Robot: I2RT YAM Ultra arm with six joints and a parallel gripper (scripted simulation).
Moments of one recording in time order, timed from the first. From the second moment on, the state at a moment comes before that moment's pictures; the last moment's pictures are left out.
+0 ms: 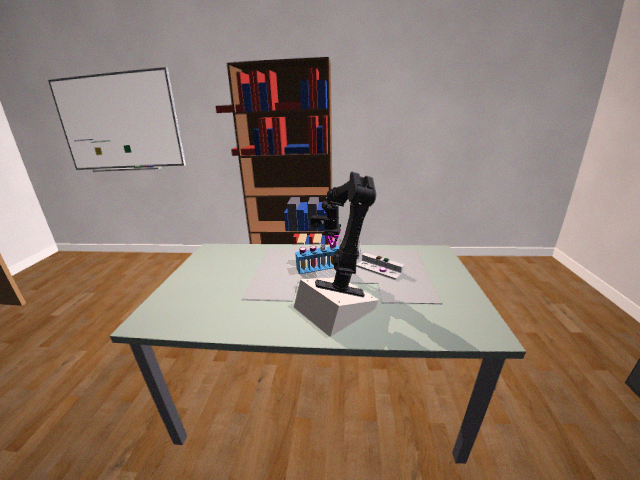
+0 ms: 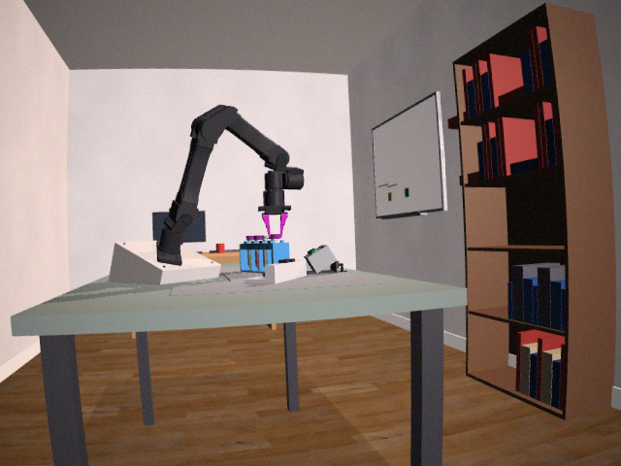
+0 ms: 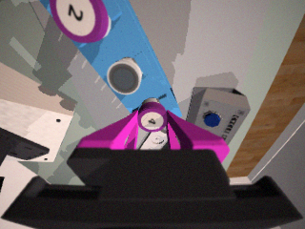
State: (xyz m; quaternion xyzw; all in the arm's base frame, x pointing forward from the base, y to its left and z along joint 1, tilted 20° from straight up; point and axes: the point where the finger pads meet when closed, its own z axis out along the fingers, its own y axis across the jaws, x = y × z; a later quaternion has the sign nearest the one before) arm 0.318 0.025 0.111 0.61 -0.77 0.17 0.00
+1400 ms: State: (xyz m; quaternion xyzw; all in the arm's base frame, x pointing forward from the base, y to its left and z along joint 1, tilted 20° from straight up) arm 0.318 0.025 0.110 0.66 -0.73 0.18 0.01
